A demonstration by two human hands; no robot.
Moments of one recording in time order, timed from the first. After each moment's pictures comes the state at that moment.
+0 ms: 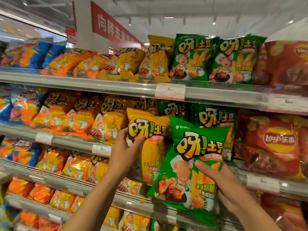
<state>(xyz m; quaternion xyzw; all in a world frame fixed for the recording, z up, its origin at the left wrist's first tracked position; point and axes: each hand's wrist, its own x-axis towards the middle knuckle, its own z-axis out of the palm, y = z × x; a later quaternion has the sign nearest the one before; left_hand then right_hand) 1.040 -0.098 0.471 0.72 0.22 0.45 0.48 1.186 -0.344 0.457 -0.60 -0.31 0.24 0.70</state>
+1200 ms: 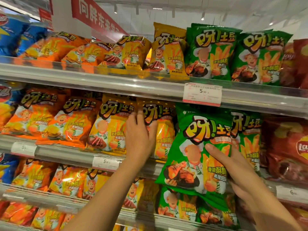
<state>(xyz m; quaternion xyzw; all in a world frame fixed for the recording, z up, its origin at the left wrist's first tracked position) 1.123 -0.009 0.484 0.80 0.21 0.51 0.21 1.194 -0.264 0.493 -0.63 -0.29 0.11 0.71</state>
